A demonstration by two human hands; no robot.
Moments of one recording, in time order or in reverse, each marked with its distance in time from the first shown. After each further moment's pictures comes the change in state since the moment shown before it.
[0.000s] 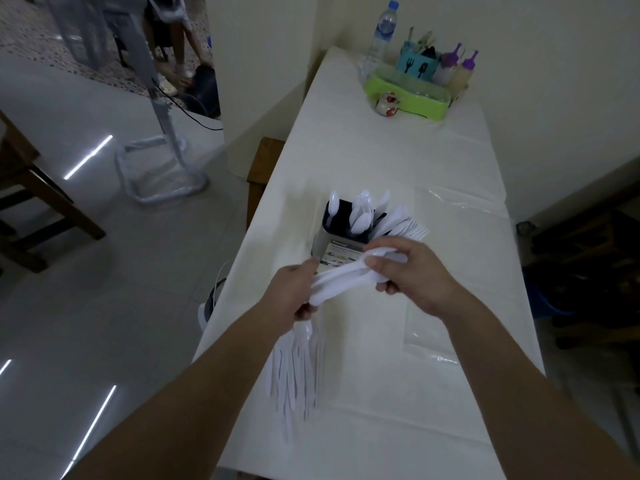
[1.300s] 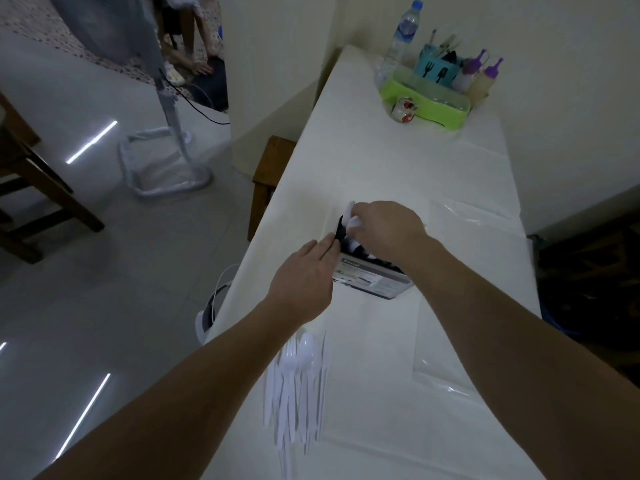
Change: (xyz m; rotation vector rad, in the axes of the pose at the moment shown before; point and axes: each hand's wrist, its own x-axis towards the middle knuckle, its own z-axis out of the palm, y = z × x) left_hand 0.049 0.021 -0.005 1.303 0.176 0.903; right_hand 0.127 -0.038 0.027 -1.244 -0.015 -0.109
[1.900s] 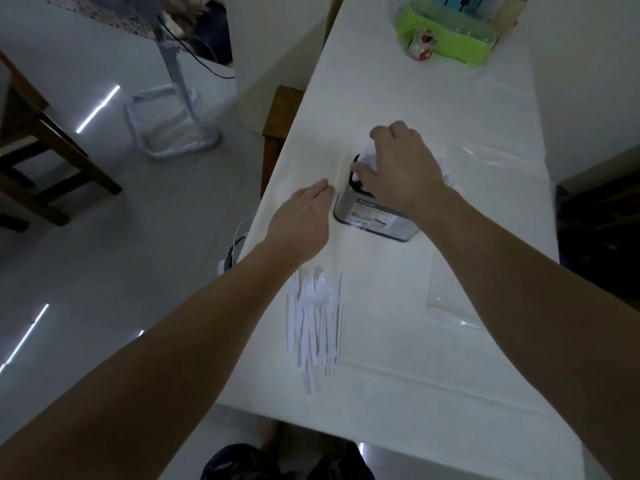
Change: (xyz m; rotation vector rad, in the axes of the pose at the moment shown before) left_hand -0.022 -0.014 -0.011 -0.077 0.031 -0.114; right_hand -0.033 -0.014 0.009 -0.062 0.361 -0.130
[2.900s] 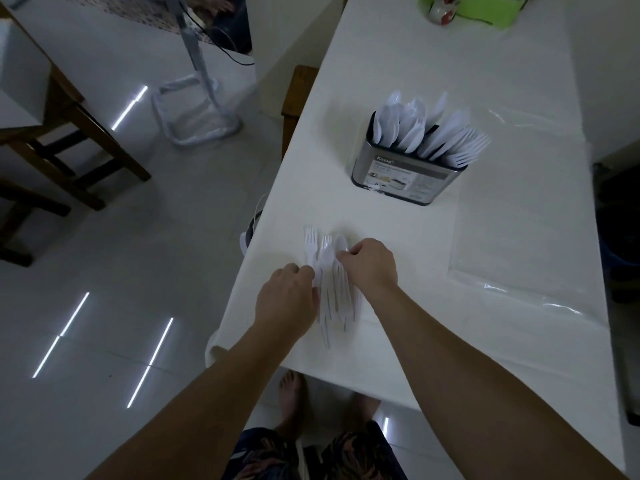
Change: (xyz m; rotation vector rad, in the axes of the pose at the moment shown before) left_hand -0.173 -0.017 0.066 0.103 -0.074 -0.222; right_hand -0.158 -0.084 0.124 0.572 -0.379 0.726
